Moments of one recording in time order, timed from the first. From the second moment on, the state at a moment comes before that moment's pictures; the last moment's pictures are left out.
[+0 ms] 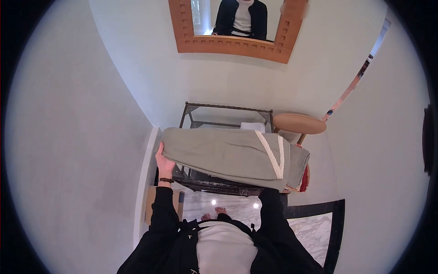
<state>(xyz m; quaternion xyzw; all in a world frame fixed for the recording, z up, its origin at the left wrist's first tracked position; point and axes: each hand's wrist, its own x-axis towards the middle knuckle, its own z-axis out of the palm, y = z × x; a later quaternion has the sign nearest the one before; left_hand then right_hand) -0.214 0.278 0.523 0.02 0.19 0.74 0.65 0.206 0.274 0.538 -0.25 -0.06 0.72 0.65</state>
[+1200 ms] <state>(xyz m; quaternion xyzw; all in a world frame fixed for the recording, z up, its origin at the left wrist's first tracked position) -0.125 0.247 0.396 0.57 0.58 0.40 0.42 0.255 0.386 0.447 -0.43 -0.23 0.67 0.56</state>
